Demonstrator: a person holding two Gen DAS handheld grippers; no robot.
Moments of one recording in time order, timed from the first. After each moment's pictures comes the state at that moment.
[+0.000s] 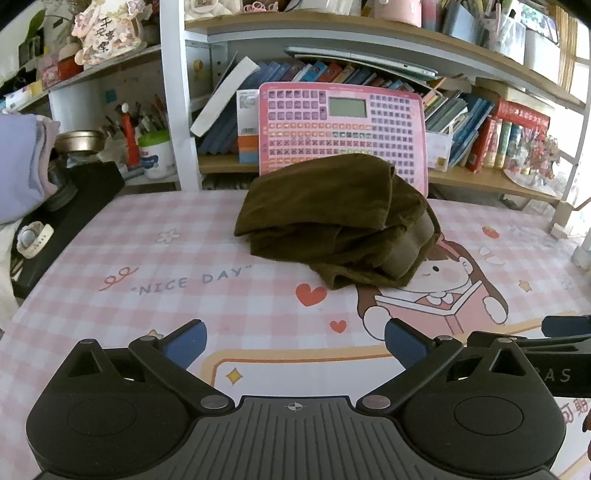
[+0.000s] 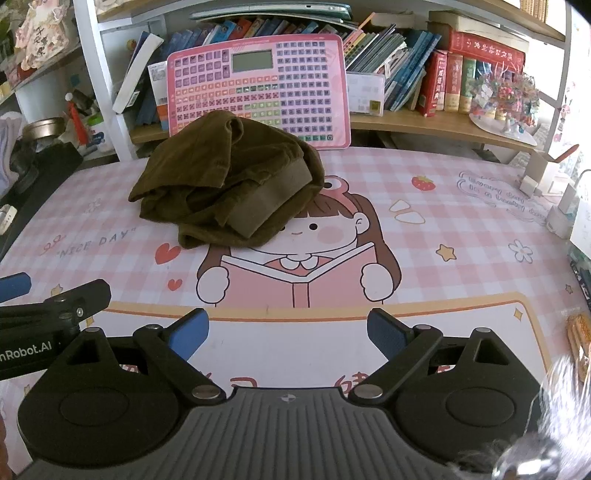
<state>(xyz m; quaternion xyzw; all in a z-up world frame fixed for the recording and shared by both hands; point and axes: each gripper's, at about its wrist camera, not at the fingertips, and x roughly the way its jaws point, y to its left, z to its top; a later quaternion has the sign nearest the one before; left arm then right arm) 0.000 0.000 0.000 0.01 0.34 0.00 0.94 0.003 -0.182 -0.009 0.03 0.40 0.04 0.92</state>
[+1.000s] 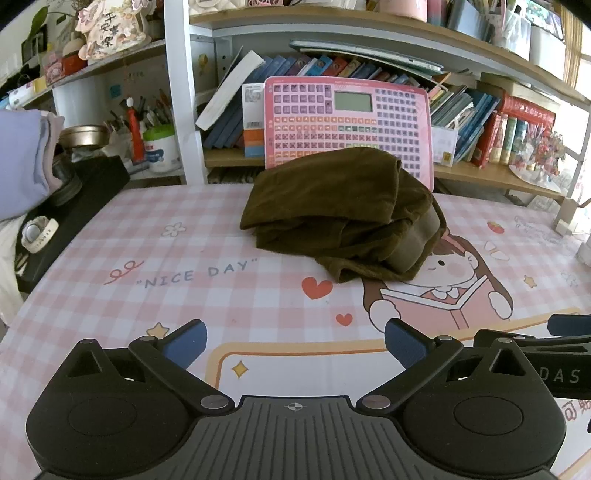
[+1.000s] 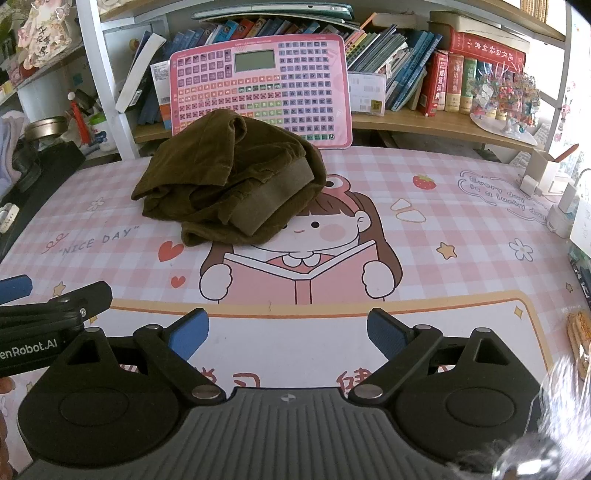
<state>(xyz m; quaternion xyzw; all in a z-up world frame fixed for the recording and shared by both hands) -0.003 0.007 -0.002 0.01 0.35 0.00 0.94 -0.001 -0.181 -0.008 0.03 0.40 0.04 0.92</state>
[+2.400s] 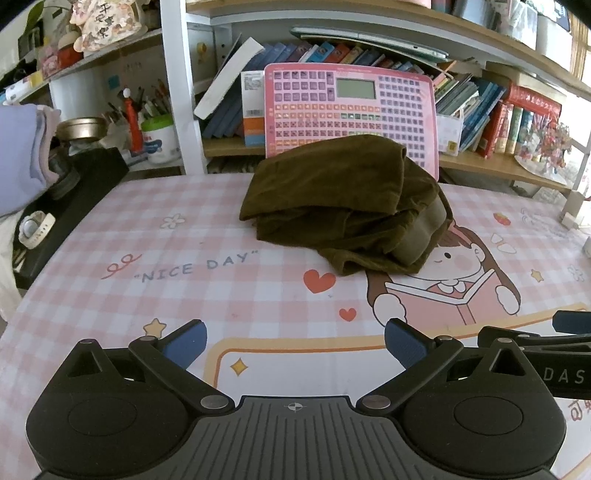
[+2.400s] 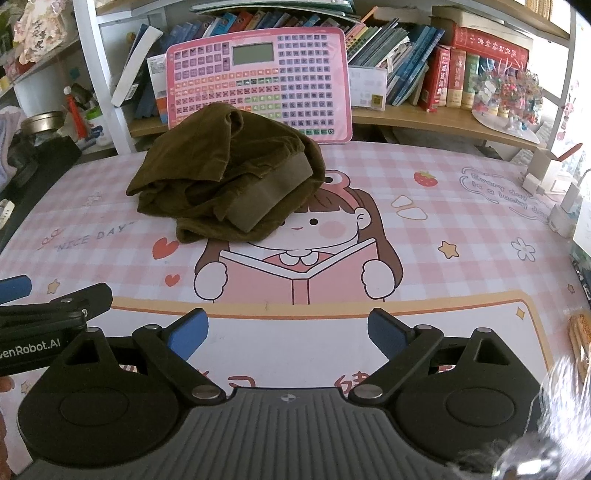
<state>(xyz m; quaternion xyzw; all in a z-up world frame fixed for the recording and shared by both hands) 0.010 0.002 -0.004 0.01 0.37 0.01 0.93 0.008 -0.181 -0.013 0.02 0.41 0.04 0.91</state>
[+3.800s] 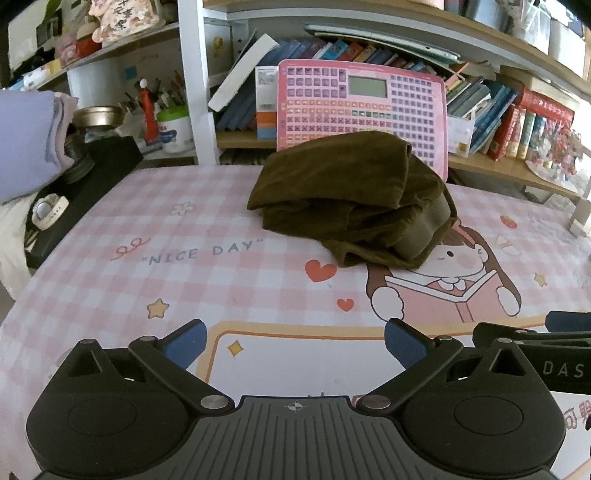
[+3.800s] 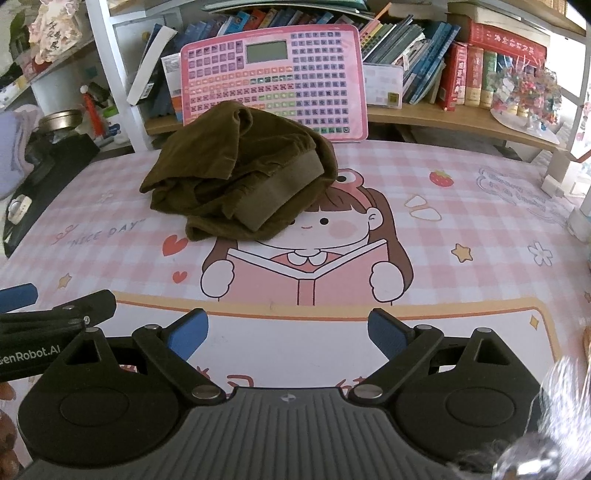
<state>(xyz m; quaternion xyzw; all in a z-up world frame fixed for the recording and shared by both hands) -0.003 -0.009 -0.006 -0.01 0.37 0.04 0.93 0.011 -0.195 -0.016 0.03 0.40 0.08 0.91</state>
